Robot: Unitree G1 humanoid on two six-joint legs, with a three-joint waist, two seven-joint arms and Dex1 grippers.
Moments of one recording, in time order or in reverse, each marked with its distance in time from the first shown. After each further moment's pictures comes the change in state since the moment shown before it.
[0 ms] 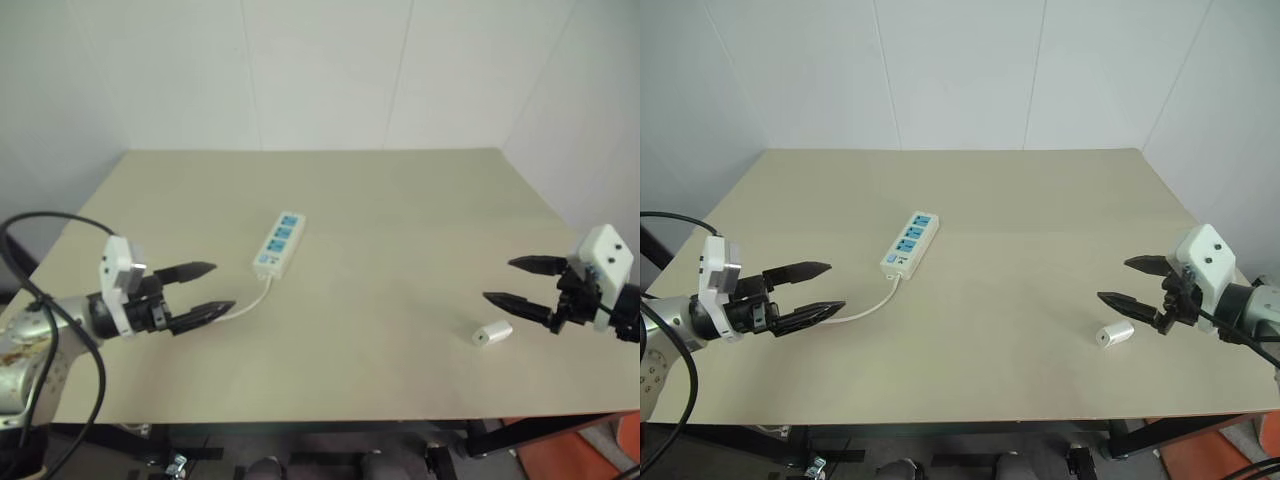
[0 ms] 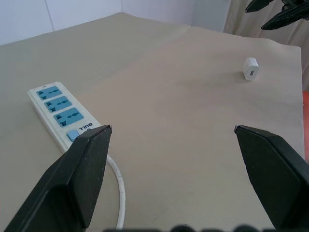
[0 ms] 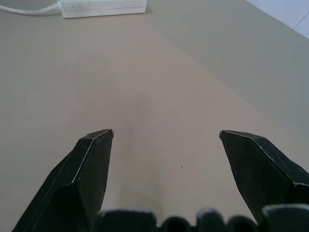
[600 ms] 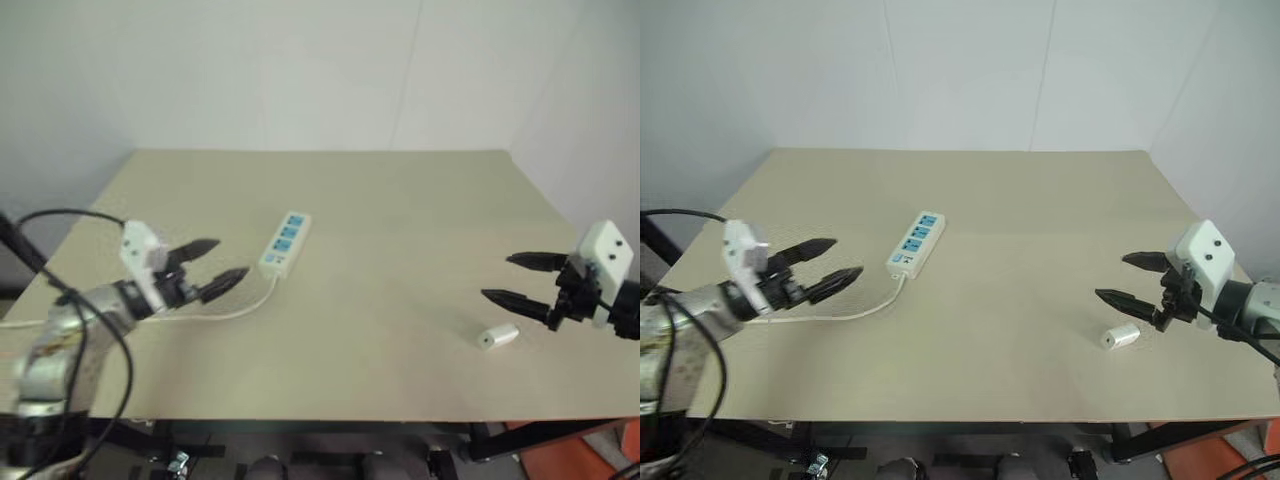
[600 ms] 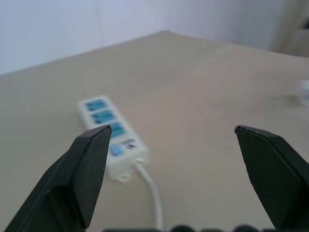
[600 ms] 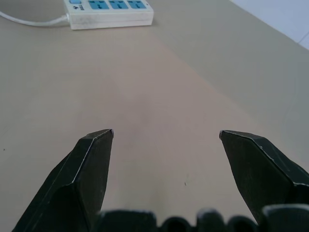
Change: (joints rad) left arm -0.194 -0.288 -0.138 0.011 0.190 0.025 0.483; right arm -0.029 0.000 0.010 -0.002 0.018 0.001 -0.011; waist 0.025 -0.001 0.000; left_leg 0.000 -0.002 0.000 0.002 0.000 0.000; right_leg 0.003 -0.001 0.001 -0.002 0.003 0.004
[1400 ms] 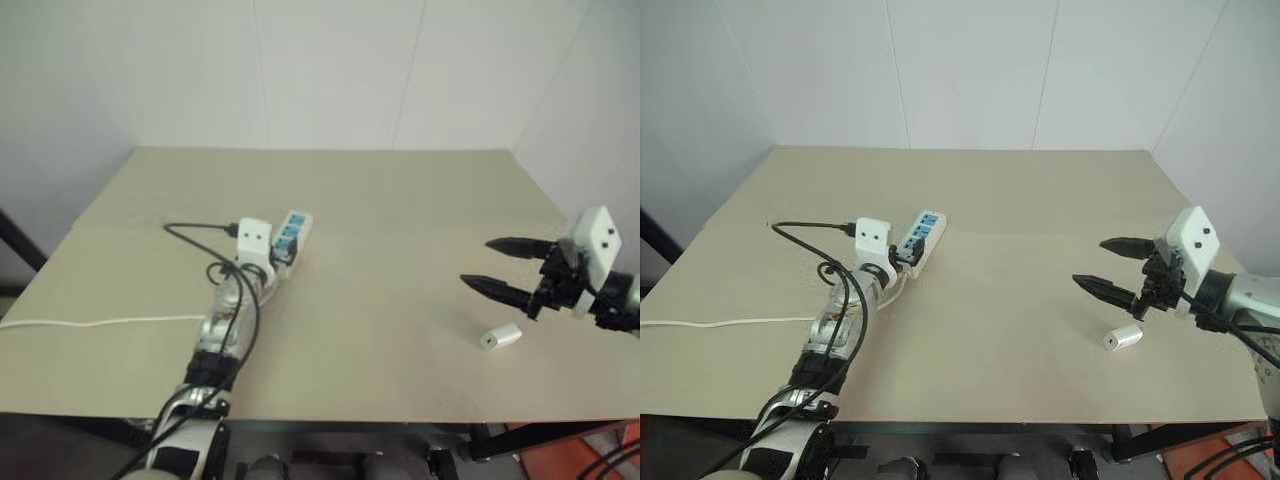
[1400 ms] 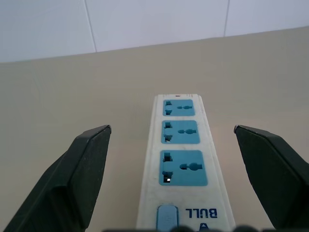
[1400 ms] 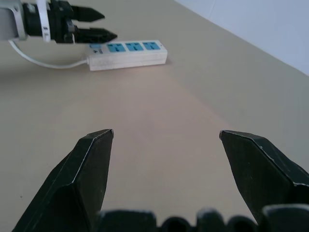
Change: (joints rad) left arm -0.307 -0.406 -0.199 0.628 0.426 -0.370 0.474; right arm -0.055 0.055 0.012 -0.080 0.099 0.045 -0.061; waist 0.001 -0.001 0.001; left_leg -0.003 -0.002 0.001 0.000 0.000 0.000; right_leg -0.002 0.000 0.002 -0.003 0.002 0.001
